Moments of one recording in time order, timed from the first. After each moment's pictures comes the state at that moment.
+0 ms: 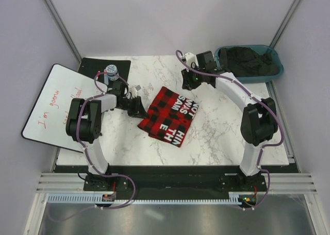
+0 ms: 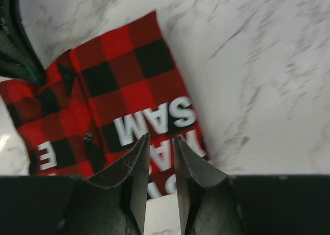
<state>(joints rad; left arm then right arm) -0.11 1.92 1.11 -0.34 0.75 -0.14 0.38 1.92 1.67 -0.49 -0.32 -0.18</state>
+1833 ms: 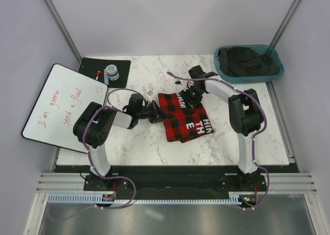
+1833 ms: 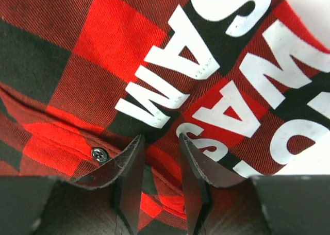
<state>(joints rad) -0.41 1.87 0.73 0.61 0.70 -0.97 0.41 2.11 1.63 -0.76 -0.33 -0.32</state>
